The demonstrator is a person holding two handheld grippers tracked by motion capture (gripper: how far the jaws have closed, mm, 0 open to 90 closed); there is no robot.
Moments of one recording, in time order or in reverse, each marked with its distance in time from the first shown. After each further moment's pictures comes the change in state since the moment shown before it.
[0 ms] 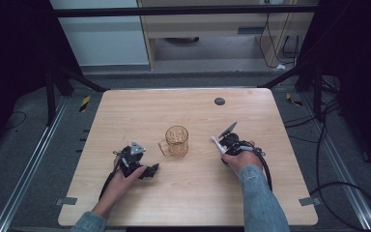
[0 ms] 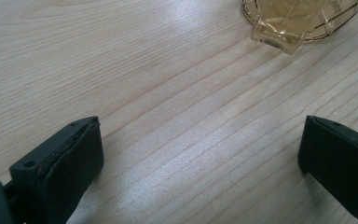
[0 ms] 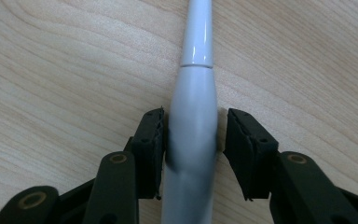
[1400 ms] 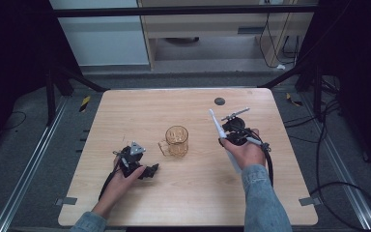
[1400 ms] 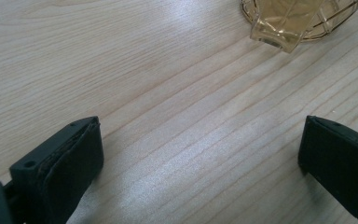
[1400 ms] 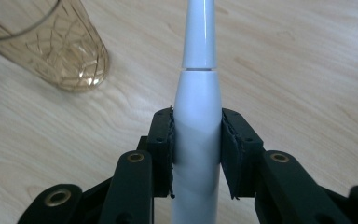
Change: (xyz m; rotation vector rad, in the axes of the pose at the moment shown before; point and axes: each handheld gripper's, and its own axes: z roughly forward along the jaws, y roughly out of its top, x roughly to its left) left arm 0.000 0.000 0.000 0.000 -0.004 0.003; right arm 0.005 0.010 -0.076 -0.353 0.043 0.061
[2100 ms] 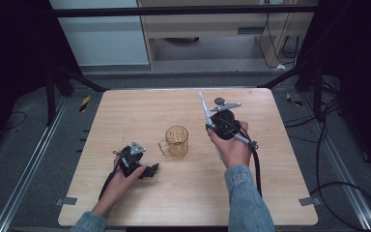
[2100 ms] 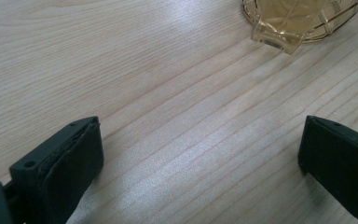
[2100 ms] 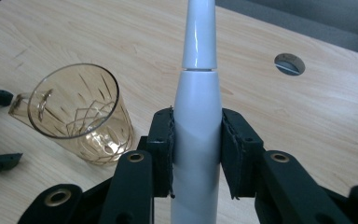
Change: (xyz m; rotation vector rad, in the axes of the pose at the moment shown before) left arm 0.000 0.001 0.001 -0.003 0.002 -0.001; right arm 0.034 0.029 -0.014 -0.229 -0.043 -0.013
